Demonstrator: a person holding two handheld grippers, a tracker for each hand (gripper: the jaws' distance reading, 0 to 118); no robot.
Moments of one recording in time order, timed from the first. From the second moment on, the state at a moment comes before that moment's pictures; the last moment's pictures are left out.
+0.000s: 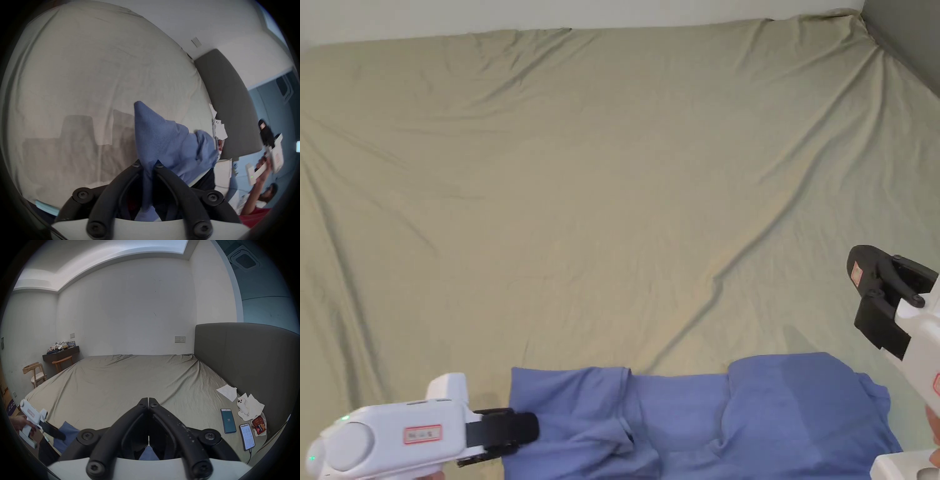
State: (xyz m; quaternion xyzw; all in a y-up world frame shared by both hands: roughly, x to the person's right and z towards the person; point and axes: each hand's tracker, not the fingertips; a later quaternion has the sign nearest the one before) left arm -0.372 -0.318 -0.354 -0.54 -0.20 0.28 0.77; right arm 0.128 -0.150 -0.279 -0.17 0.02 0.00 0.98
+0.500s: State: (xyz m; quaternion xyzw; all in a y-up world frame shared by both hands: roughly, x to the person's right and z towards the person) left arm -0.458 -0.203 -0.346 -0.52 -0.08 0.11 0.84; right arm 0.121 -0.156 -0.286 -0.19 0.04 0.00 0.98
